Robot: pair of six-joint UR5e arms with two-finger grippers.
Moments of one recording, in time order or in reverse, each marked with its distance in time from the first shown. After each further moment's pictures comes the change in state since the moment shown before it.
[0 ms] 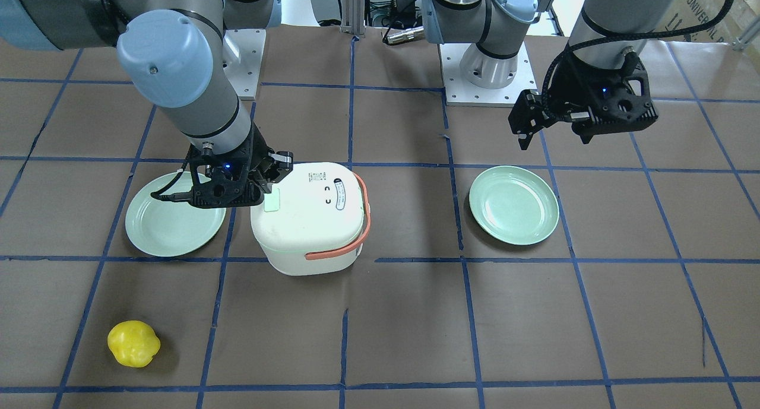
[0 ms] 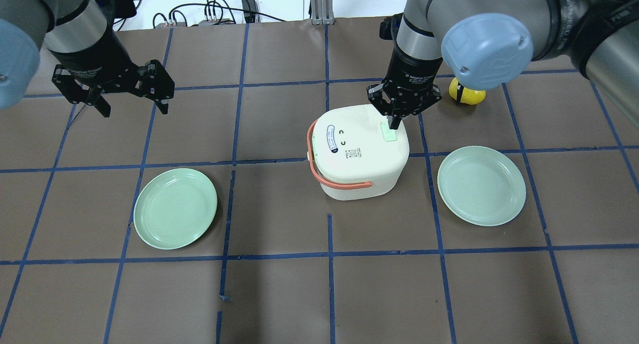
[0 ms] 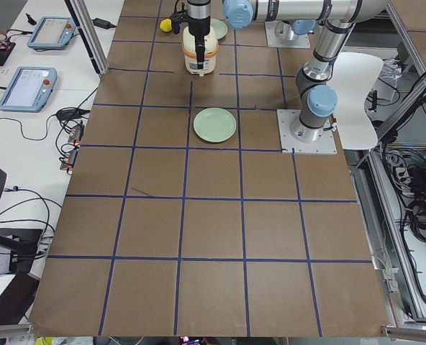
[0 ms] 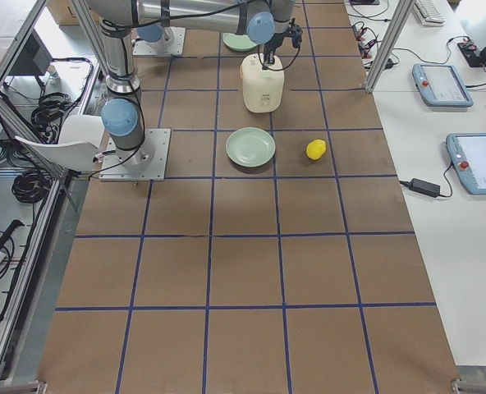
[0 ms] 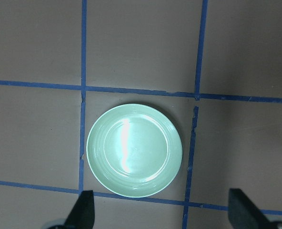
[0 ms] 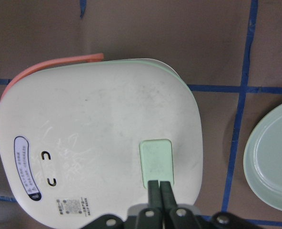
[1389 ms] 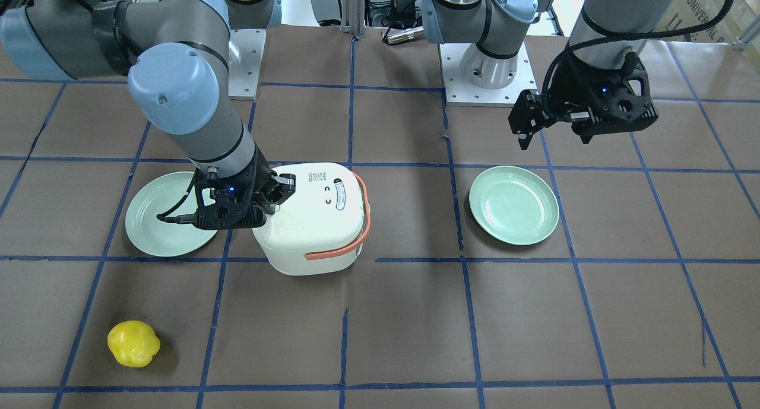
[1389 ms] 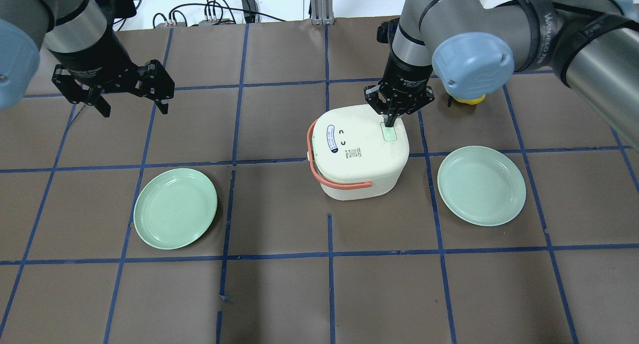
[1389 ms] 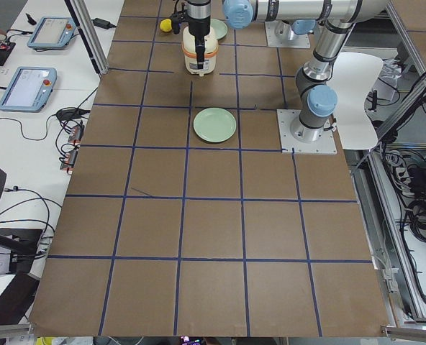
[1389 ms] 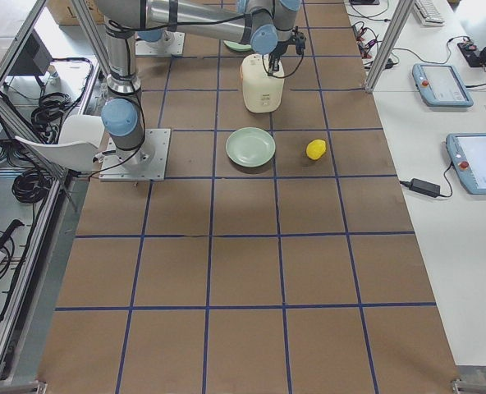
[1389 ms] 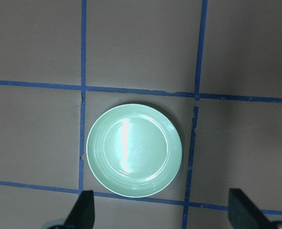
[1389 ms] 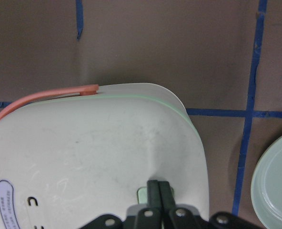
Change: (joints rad) left arm 0.000 0.000 0.000 0.000 0.000 0.000; right arm -0.002 0.043 0.020 -0.104 0.001 0.006
